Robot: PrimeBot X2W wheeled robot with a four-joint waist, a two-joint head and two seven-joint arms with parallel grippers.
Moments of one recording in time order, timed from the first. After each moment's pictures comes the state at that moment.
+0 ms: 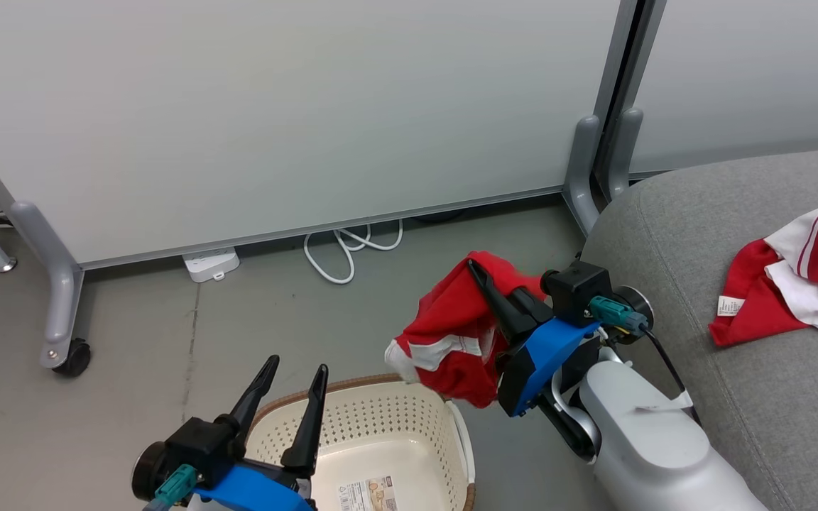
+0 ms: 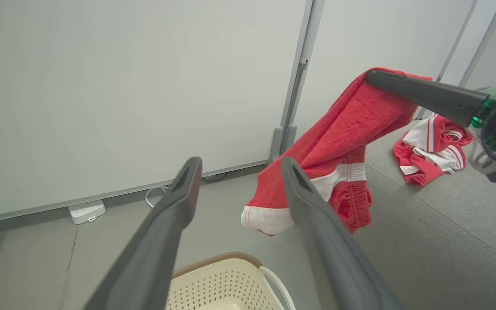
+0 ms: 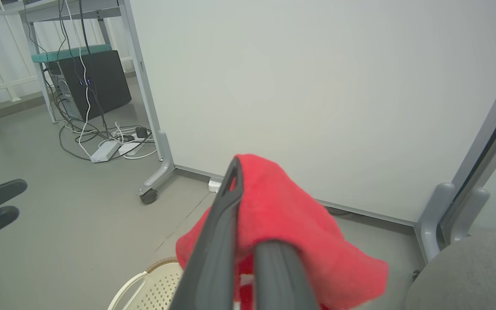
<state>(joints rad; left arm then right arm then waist) -0.09 0.21 -0.42 0.27 -0.43 -0.11 -0.26 -0.62 -0.05 0.55 0.77 0.36 0.13 -0.26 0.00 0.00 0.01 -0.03</state>
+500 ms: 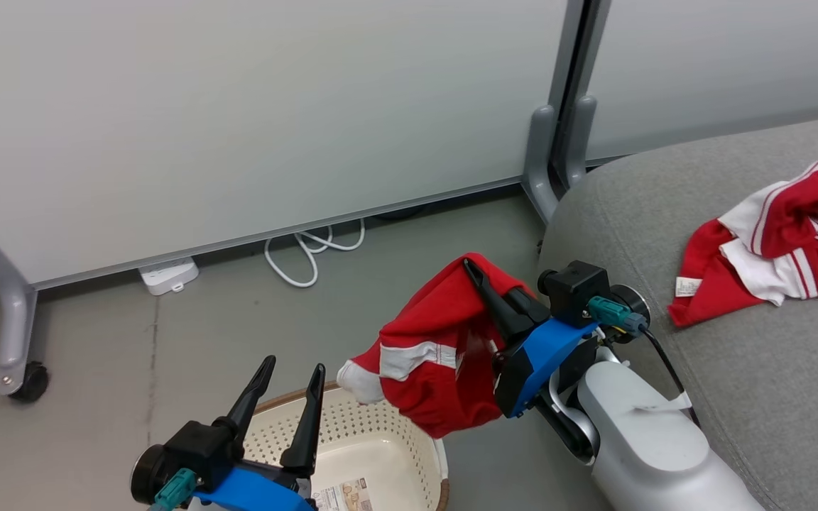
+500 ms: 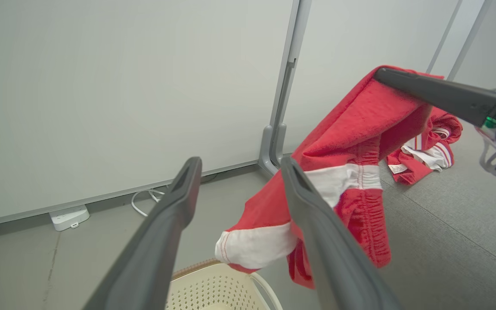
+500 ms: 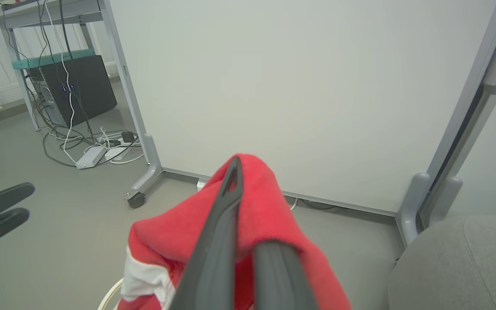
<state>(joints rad) -0.06 0.17 -0.34 0.27 -0.36 -0.13 -0.26 -0.61 -0.05 0.54 0.74 0.36 0.13 -0.25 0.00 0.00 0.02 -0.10</state>
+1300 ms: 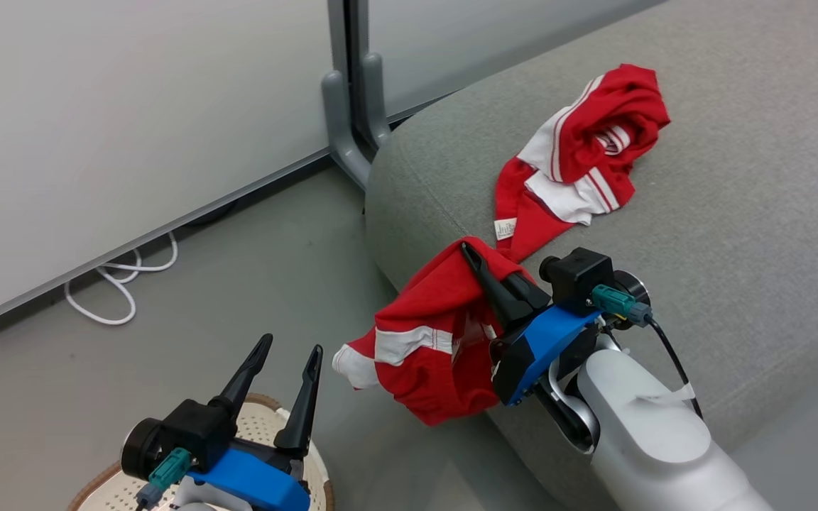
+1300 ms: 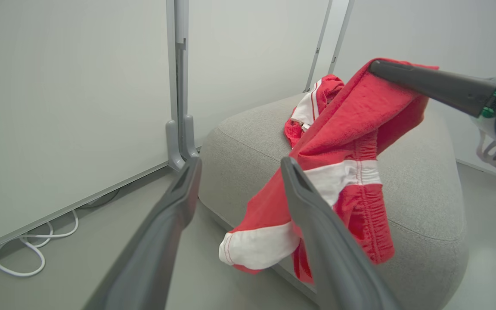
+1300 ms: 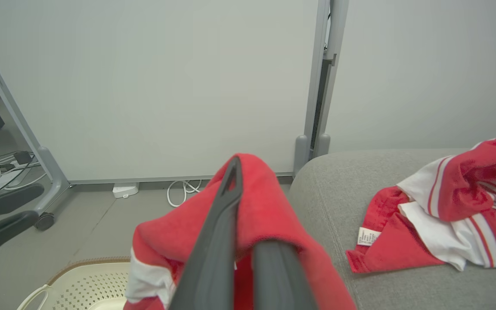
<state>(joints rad) -0.11 0.21 -0.37 0.26 -0.37 -0.13 -0.26 -0.63 -0.05 0.53 0.70 0.36 0.13 -0.25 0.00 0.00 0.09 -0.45</state>
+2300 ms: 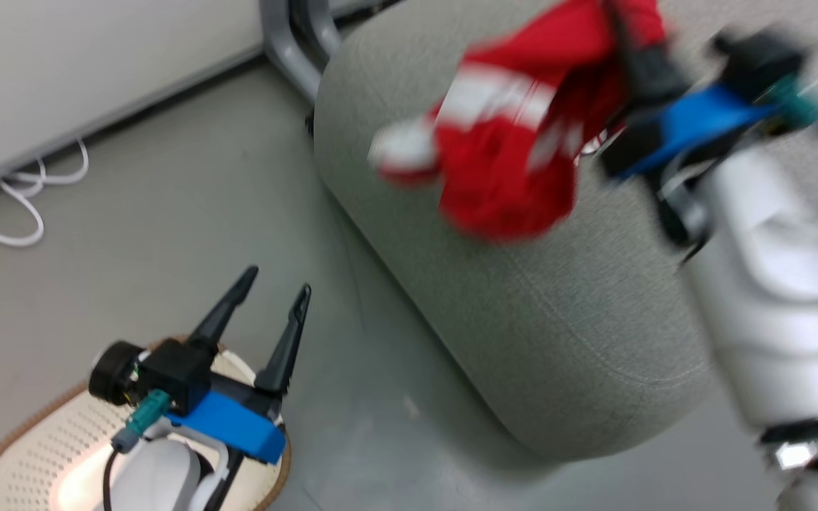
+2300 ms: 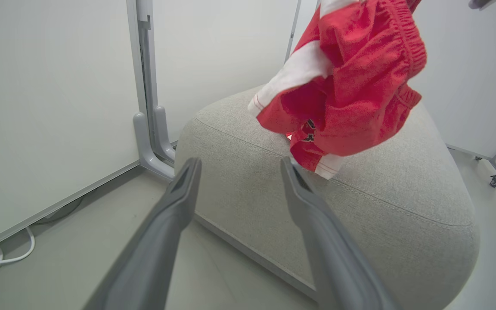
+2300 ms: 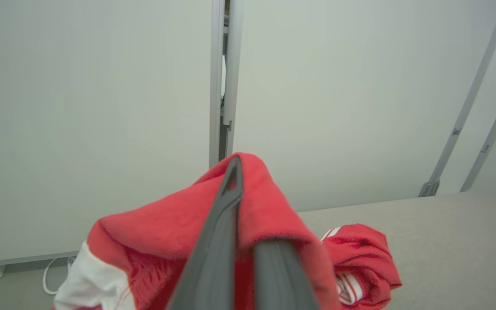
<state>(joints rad) -0.26 0.31 -0.43 0.25 -0.35 -0.13 -0.26 -0.92 -0.07 0.18 0.70 0.22 0.13 -0.26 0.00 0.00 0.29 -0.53</state>
